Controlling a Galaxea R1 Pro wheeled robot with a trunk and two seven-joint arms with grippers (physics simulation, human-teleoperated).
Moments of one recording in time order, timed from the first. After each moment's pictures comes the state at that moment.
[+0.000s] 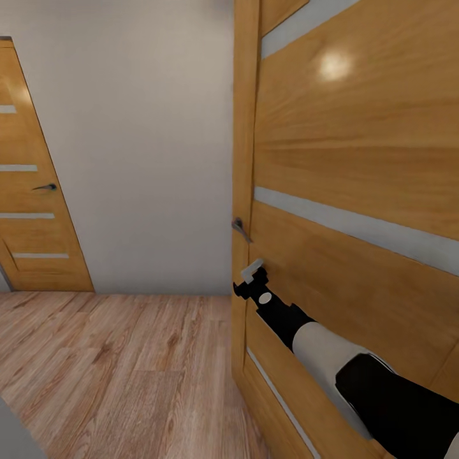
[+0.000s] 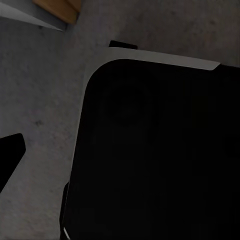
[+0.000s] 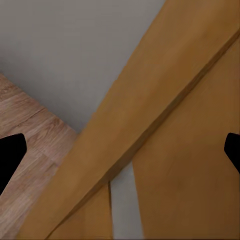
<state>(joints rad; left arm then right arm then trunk) 0.00 0.01 0.02 -0.03 0.18 -0.13 0.00 -1.05 0.17 0.56 -0.29 0.13 -0.01 -0.10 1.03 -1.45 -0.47</state>
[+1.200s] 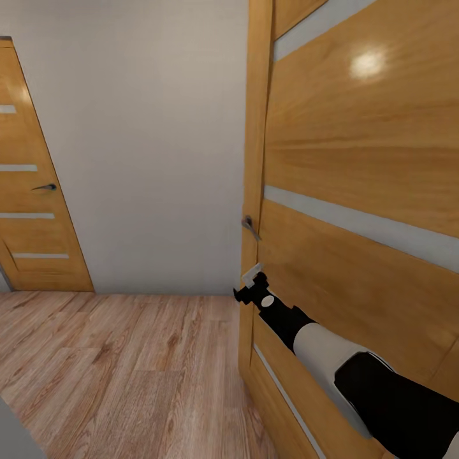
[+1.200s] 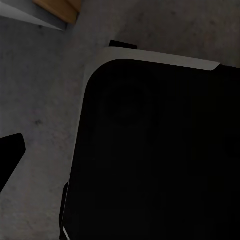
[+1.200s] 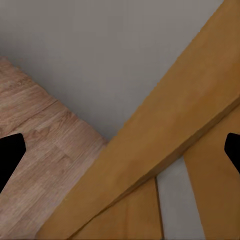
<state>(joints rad) 0.00 0.01 0.02 -0.04 0.18 -0.13 0.00 -1.06 0.17 0.55 -0.23 0.13 -0.04 -0.05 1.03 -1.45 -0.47</state>
